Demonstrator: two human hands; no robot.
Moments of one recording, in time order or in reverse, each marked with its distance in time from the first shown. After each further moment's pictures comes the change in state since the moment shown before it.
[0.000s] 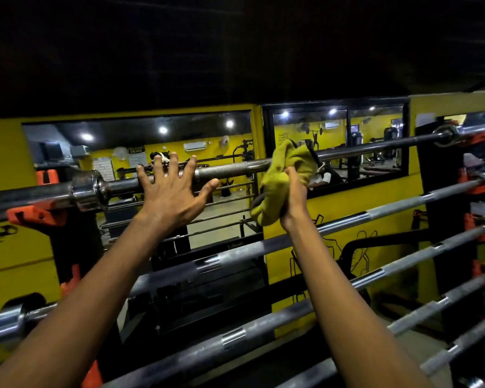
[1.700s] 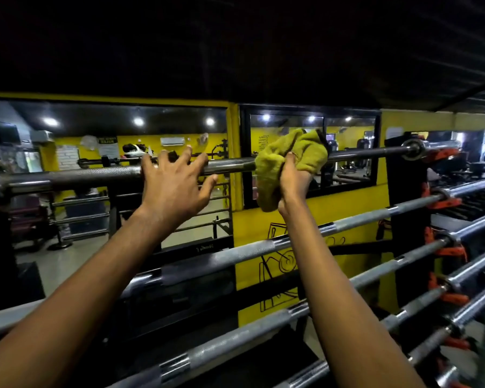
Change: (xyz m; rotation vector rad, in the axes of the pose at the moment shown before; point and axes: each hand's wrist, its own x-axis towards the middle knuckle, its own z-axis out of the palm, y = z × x) left_hand 0.039 0.088 0.021 0.048 0.189 0.129; right_hand 0.099 -0.040 -0.044 -0.236 0.275 -0.130
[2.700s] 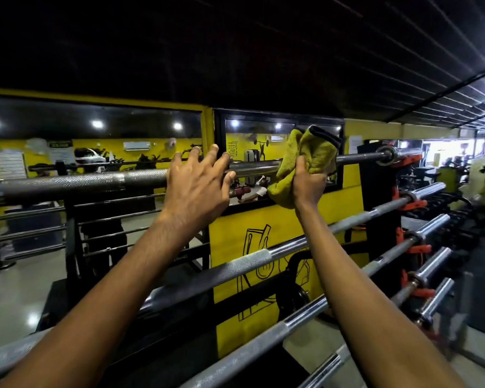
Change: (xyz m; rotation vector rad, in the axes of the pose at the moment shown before) left_hand 0.033 0.034 0.025 -0.121 0.159 0.149; right_hand 0.040 0.000 -0.029 -0.111 0.222 -0.363
